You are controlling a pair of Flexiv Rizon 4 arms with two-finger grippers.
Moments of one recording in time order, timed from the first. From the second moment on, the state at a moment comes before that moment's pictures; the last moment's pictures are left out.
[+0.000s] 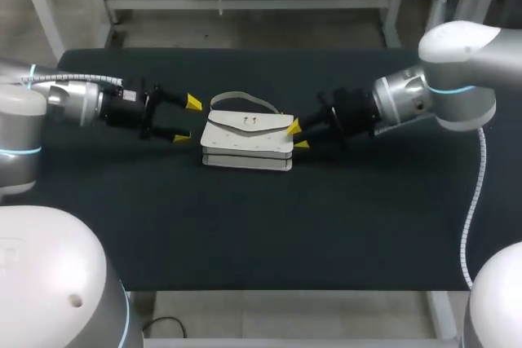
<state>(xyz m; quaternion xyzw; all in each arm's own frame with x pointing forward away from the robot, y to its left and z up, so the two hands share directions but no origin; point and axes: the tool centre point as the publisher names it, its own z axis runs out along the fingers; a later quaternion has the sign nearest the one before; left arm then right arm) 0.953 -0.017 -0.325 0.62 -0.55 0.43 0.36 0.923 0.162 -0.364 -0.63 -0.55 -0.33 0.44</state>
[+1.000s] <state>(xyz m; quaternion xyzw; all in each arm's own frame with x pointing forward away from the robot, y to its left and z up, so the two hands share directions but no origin) 0.950 0.026 -0.313 0.62 -0.62 0.38 0.30 0.948 0.126 -0.370 -0.65 -0.55 -0.32 0.43</state>
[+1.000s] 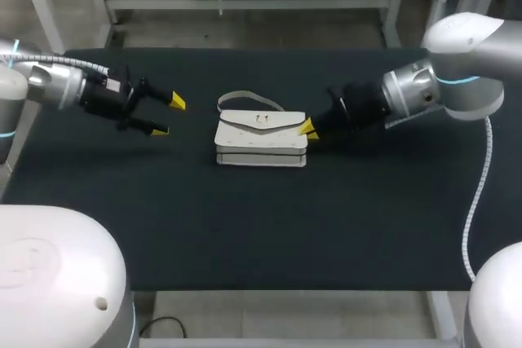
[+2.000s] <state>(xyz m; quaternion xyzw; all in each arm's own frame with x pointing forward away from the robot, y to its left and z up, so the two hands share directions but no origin) 0.972 0.067 -0.306 0.62 -0.67 0.30 0.27 0.967 0.063 -0.369 -0.63 -0.59 -0.30 0.42</state>
